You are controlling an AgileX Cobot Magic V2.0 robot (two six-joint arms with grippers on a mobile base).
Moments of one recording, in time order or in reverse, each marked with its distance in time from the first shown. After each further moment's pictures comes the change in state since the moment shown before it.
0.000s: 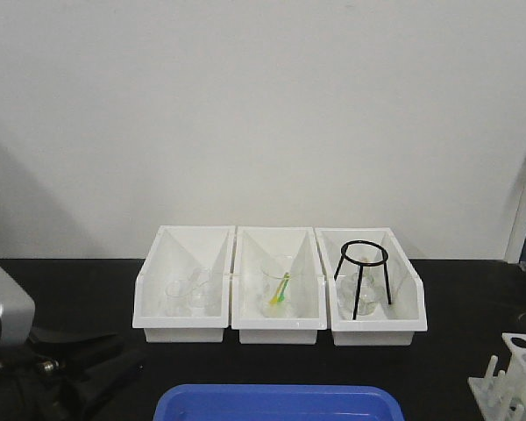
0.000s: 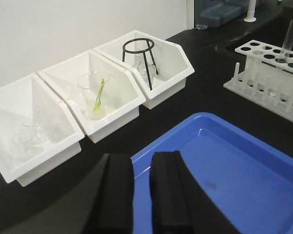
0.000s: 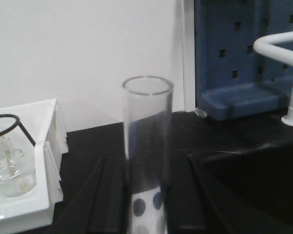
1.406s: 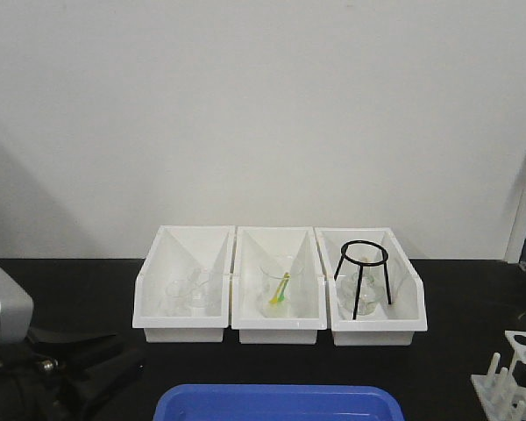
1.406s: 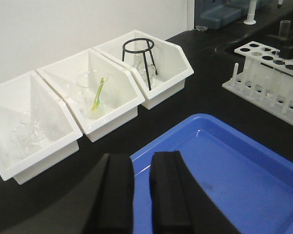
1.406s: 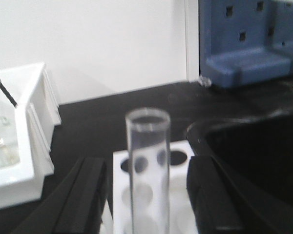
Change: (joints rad) left arm 0.000 0.000 0.000 -0.001 0.000 -0.024; right arm 0.000 0.190 -0.003 -0.015 -0.158 0.009
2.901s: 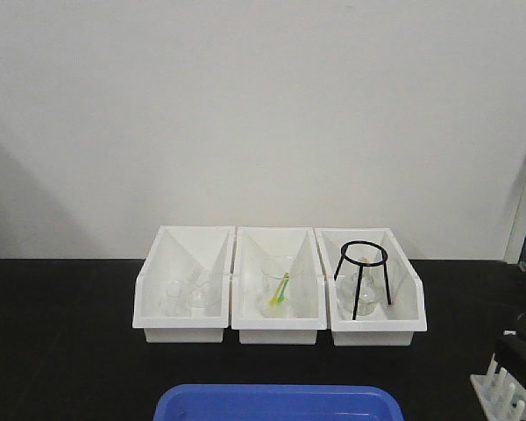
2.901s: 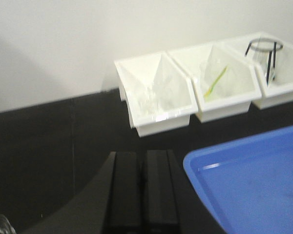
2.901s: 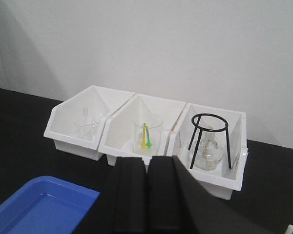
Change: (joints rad) left arm 0.383 -0.446 0.186 0.017 0.169 -0.026; right arm 0.628 -1.025 -0.051 -0.213 1.059 0.124
